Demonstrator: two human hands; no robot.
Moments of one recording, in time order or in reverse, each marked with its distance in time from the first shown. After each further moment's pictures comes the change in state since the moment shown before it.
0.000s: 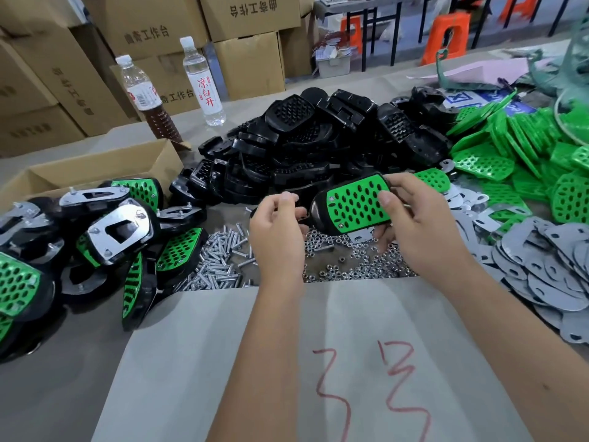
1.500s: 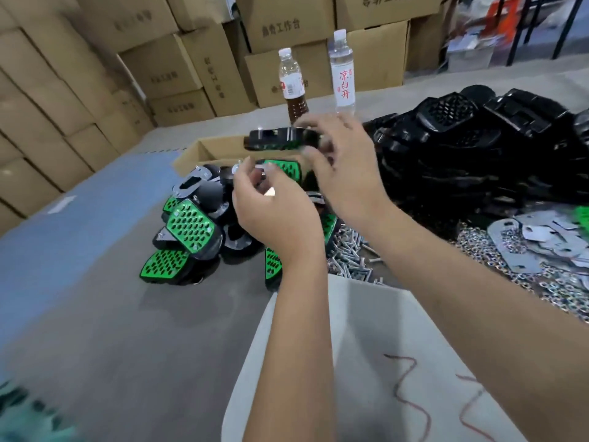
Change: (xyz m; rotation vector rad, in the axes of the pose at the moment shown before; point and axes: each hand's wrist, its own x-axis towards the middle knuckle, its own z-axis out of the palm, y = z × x) left_hand 0.039 0.077 -0.125 0.037 0.841 0.320; right_hand 0.052 -0.124 0.239 -0.028 -0.276 -0.408
